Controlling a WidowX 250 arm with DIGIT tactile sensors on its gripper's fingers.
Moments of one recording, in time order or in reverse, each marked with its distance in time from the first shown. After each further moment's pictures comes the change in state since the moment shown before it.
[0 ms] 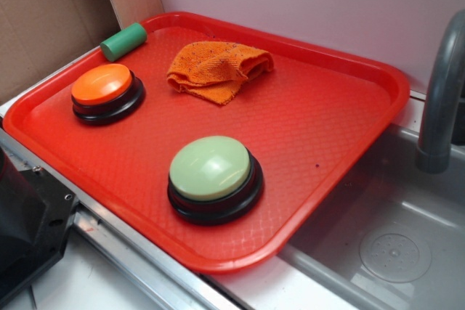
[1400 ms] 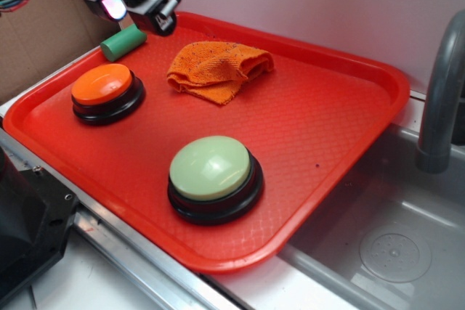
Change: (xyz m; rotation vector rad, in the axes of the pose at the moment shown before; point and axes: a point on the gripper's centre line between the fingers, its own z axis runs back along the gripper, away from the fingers) arm 0.094 0.049 -0.139 0.033 -0.178 0.095
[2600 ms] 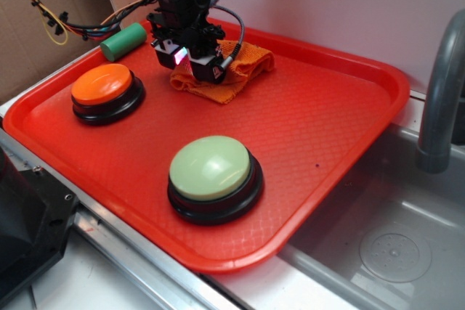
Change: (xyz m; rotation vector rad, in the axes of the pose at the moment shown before) arm 0.033 0.002 -0.101 0.049 0.196 0.030
